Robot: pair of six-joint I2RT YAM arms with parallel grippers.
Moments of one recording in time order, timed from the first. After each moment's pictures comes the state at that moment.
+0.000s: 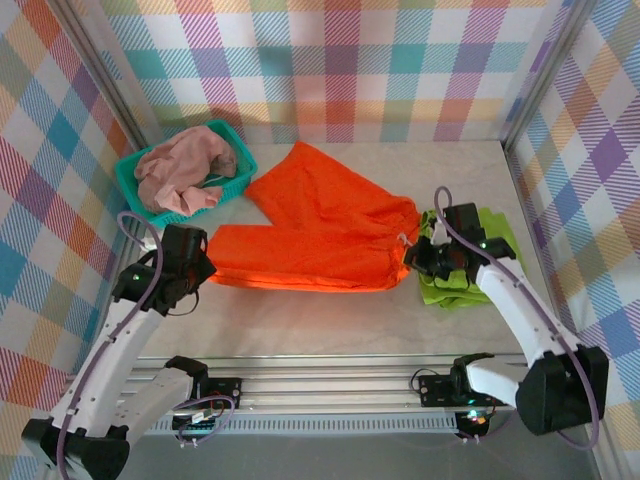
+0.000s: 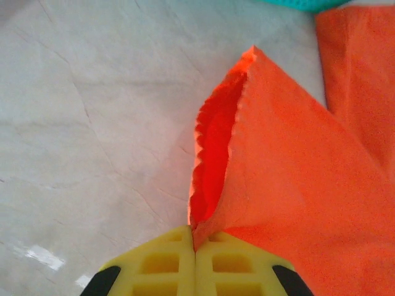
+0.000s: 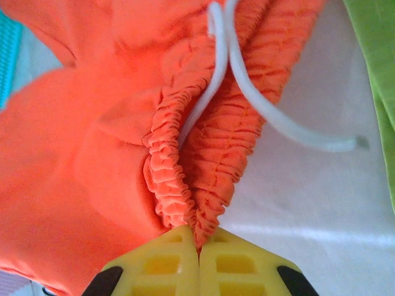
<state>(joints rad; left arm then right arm) -0.28 0.88 0.99 -1.09 -0.33 -0.87 0.22 1.12 0.87 -0.79 -0.43 0.60</state>
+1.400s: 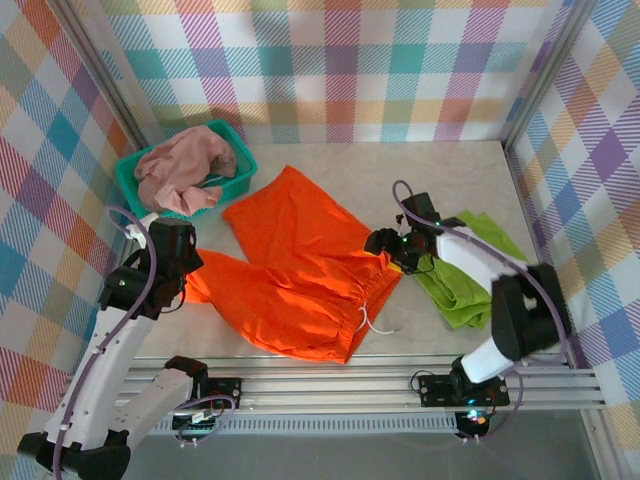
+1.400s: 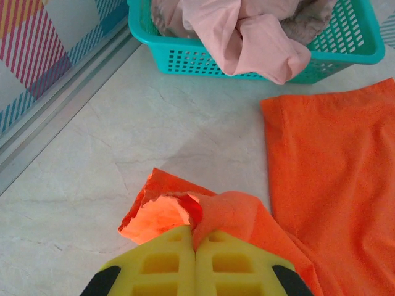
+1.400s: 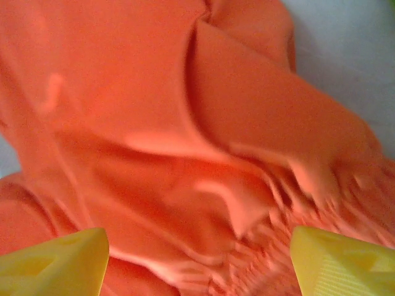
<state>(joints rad) -0.26 0.84 1.04 -1.04 -0.49 -0.70 0.35 1.61 1.00 -0.54 -0.43 0.73</state>
